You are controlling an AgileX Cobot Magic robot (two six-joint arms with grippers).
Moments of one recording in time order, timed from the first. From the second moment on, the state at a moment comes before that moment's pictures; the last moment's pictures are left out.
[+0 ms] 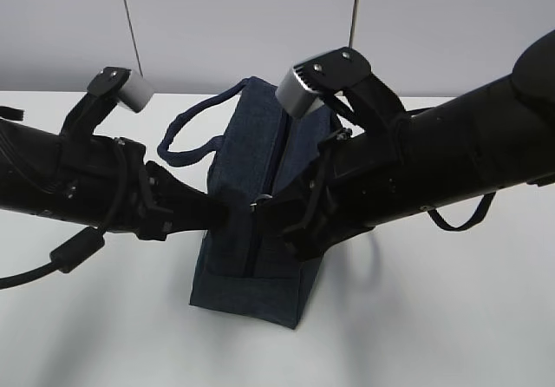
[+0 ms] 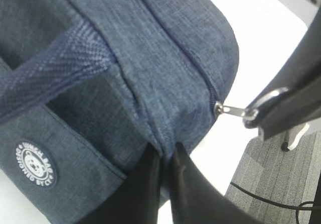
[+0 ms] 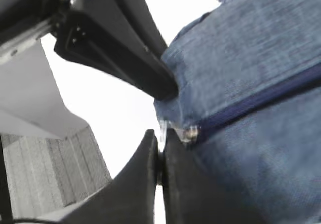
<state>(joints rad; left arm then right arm) -0.40 1.55 -0.76 -1.47 0.68 1.50 0.53 1.51 -0.92 1.12 0.57 -1.18</state>
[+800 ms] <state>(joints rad) -0.40 1.55 -0.76 -1.43 0.71 1.50 0.53 1.48 -0.95 1.12 0.33 -1.16</state>
